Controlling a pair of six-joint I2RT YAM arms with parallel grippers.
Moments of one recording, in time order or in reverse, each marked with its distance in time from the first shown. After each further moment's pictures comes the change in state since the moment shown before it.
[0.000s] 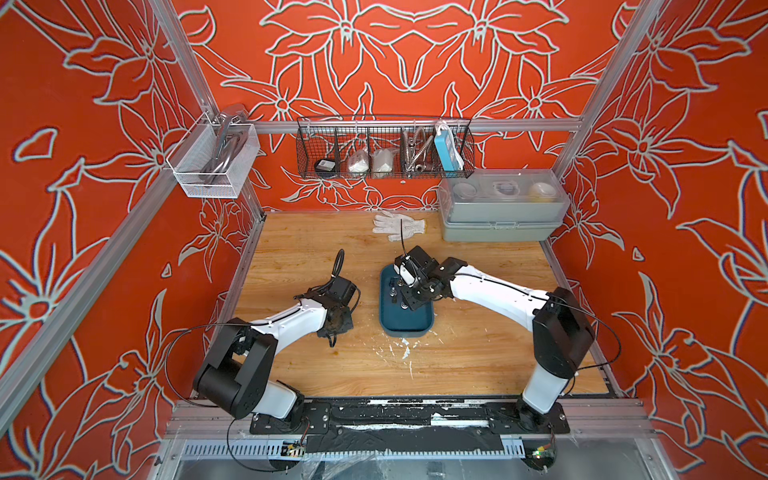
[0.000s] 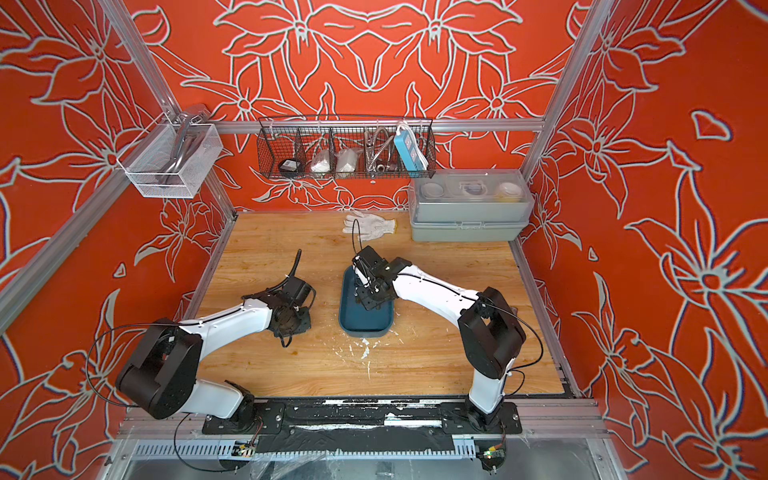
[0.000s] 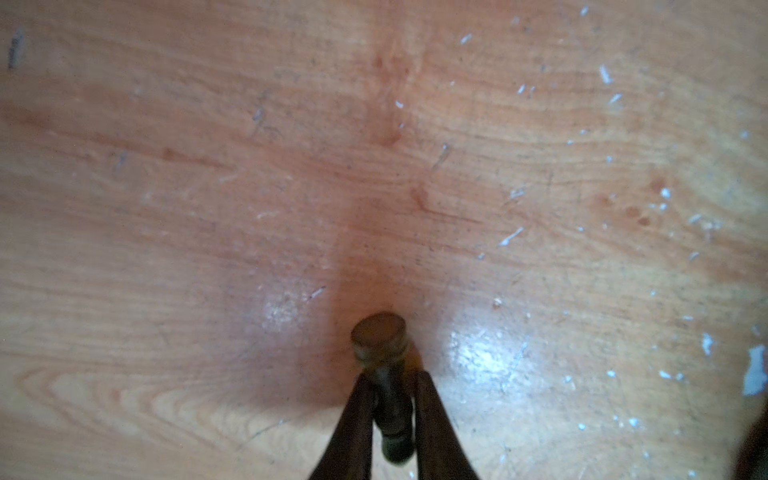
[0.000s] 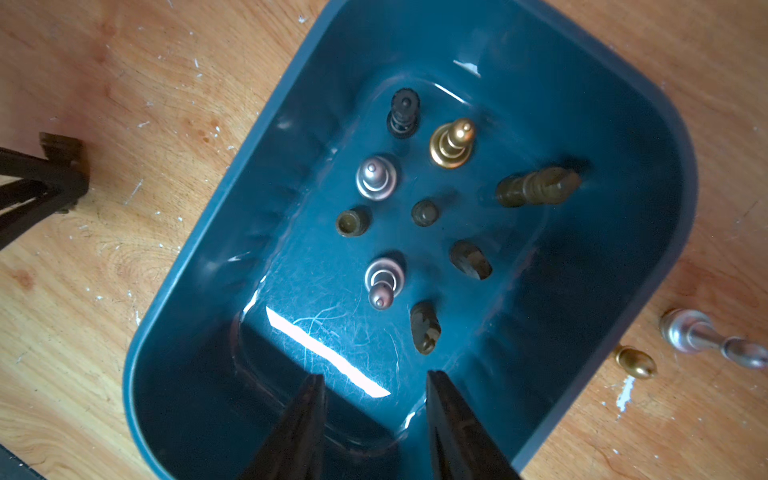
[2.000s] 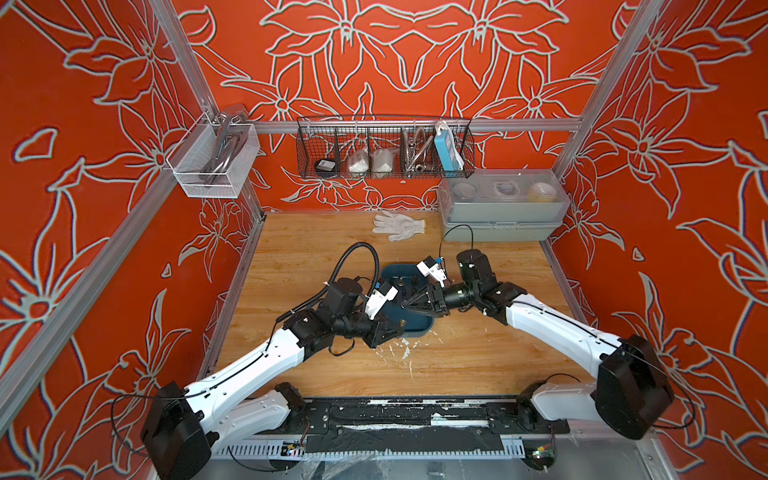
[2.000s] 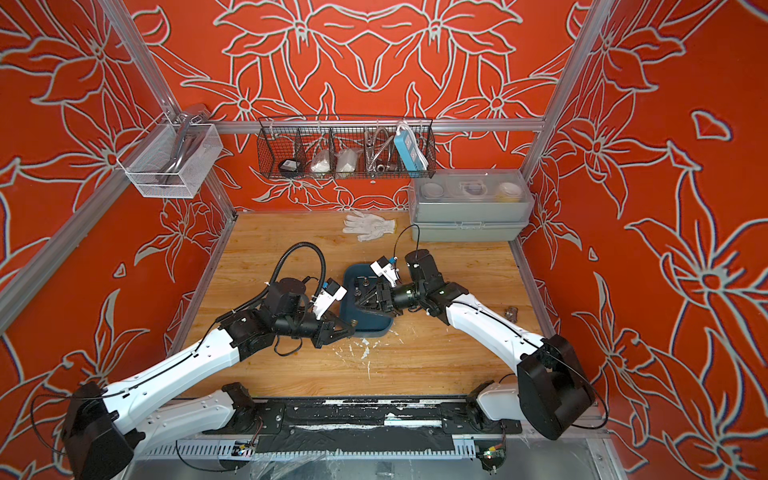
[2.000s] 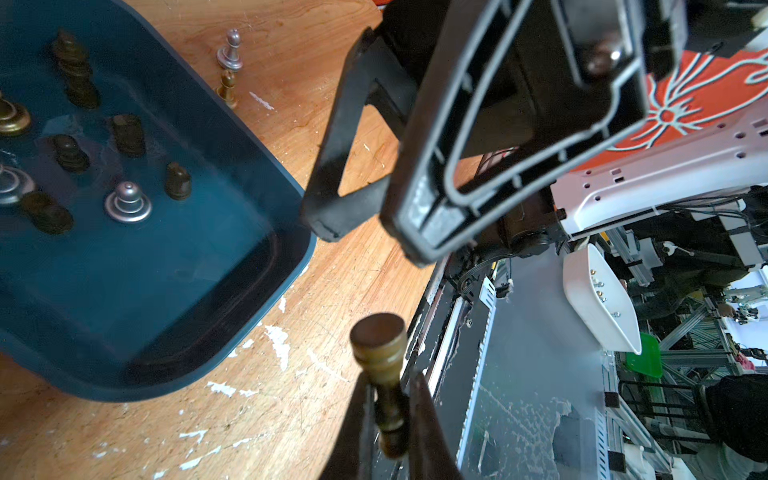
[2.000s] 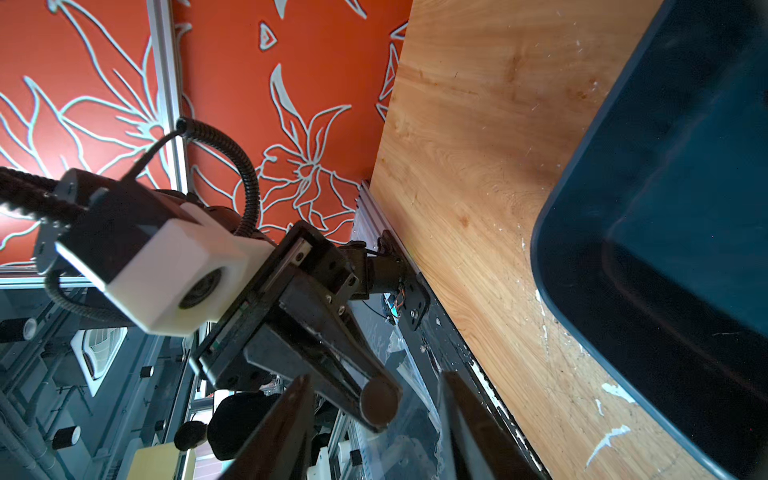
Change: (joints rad) left arm -0.276 -0.411 0.017 0.248 0.751 0.373; right arm -0.206 -0.430 -0.478 0.573 -1.022 0.590
